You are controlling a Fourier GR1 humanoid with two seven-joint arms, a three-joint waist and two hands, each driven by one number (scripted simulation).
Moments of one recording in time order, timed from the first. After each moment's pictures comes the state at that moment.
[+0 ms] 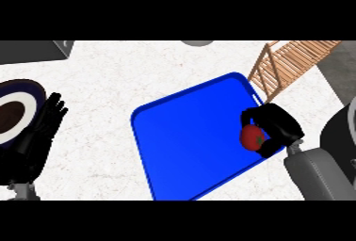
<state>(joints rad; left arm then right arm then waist) 0.02 0.24 0.10 -1.71 0.05 -0.03 0.17 -0.32 -0.32 0.21 -1.27 0.92 0.17 -0.22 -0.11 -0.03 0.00</state>
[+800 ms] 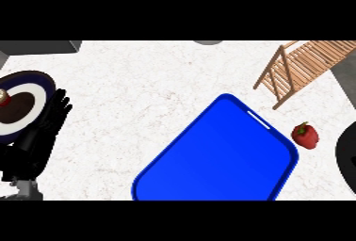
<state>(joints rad) -0.01 0.24 0.08 -1.73 0.05 -0.05 0.19 -0.02 -0.50 -0.37 -2.06 0.28 0.41 -0.04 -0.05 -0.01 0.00</state>
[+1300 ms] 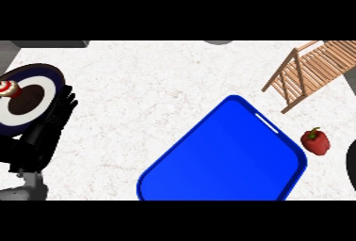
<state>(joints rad) -0.06 0.23 0.09 -1.65 0.05 -0.10 0.14 -0.25 -0.56 -0.46 -2.07 0.07 0.45 0.28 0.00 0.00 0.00</state>
